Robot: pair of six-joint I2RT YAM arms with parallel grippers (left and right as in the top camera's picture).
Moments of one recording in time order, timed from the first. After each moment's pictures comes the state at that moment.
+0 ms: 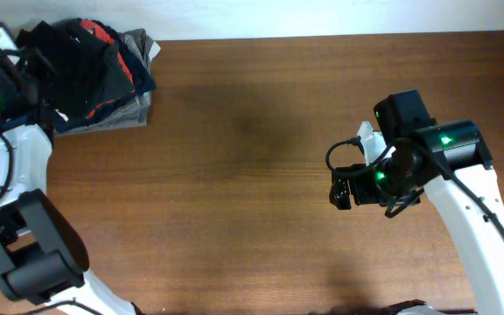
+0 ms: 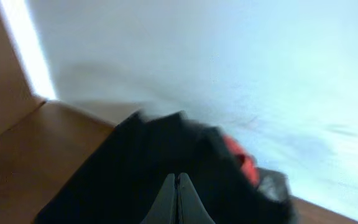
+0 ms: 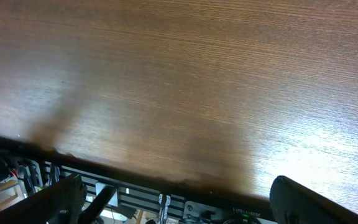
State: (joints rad) left arm 0.38 1.94 1.50 0.16 0.09 -0.15; right arm 0.20 1.40 1.46 -1.52 -0.22 0.13
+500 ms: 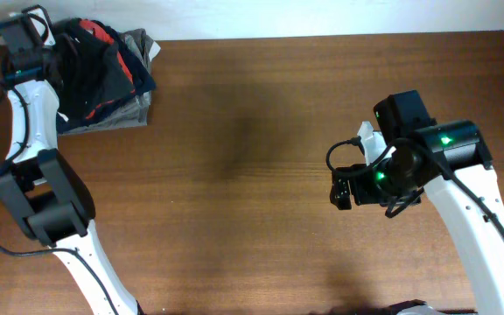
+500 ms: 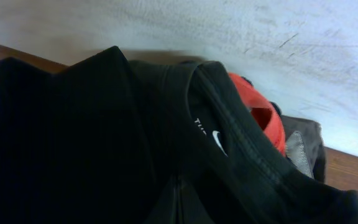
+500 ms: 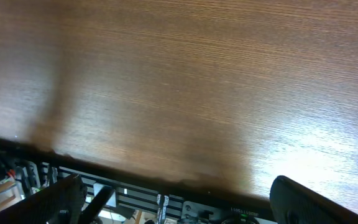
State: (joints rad) left arm 0.32 2.34 2.07 -0.33 0.09 -0.07; right arm 0.20 1.40 1.46 -1.52 -0.21 0.13
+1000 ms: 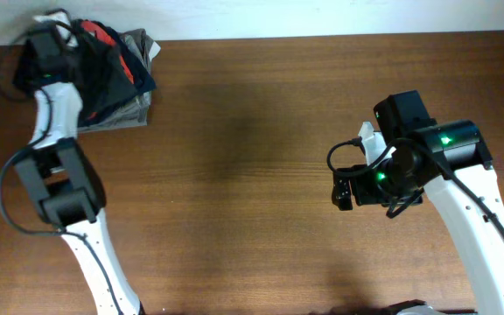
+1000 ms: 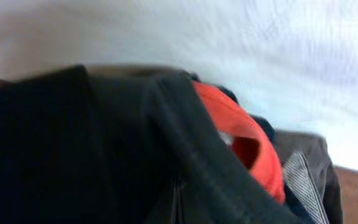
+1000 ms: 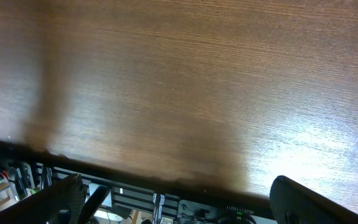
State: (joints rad) left arm 0.26 2.50 2.11 -0.13 0.08 -0.07; right arm 0.20 1.40 1.46 -1.52 -0.20 0.13
